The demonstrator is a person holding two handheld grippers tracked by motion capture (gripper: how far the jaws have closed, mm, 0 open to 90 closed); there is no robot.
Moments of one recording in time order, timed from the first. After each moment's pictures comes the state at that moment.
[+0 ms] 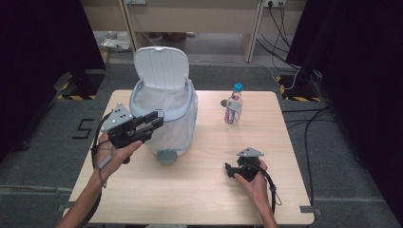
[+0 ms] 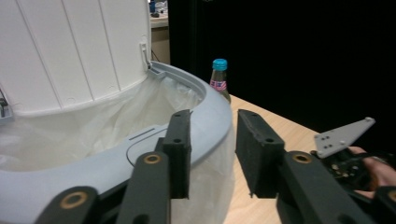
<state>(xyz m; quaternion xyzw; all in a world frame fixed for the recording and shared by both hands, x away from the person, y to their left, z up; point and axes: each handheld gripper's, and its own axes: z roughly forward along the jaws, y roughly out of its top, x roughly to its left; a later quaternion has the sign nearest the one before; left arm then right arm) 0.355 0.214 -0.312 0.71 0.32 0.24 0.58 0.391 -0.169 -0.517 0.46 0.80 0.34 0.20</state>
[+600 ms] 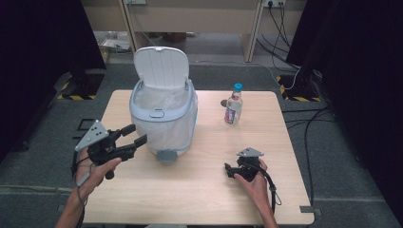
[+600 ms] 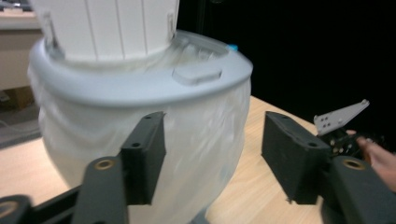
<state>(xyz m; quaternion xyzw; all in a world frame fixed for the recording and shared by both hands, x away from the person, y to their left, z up) 0.333 0.265 -0.362 0.69 0.36 0.22 0.58 0.391 -0.168 -0.517 0.46 0.80 0.34 0.20</state>
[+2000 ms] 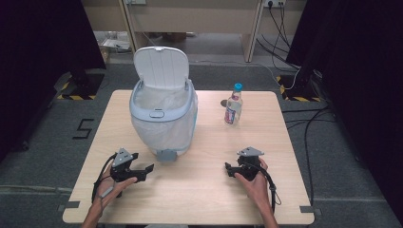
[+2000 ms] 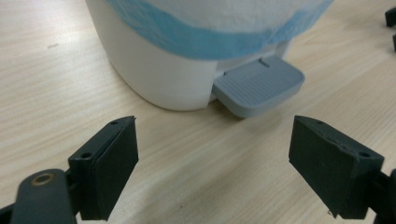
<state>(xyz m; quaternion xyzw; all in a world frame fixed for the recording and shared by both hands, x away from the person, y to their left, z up) 0.358 0.266 -0.512 0.76 0.43 0.20 0.44 0.393 -0.169 -0.517 0.46 0.80 0.34 0.20</state>
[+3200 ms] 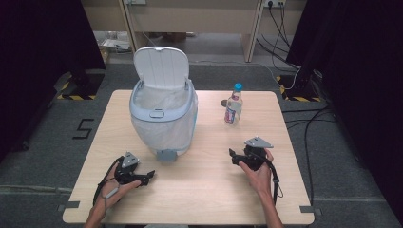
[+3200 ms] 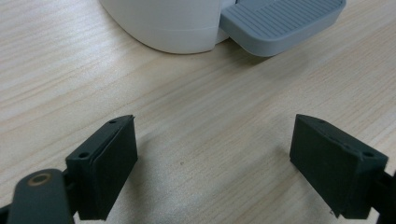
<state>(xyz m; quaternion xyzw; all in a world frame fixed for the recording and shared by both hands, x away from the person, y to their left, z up) 0.359 0.258 -0.525 0.80 0.44 0.19 0.36 0.414 -0.183 -0.488 0.46 0.75 0.41 0.24</state>
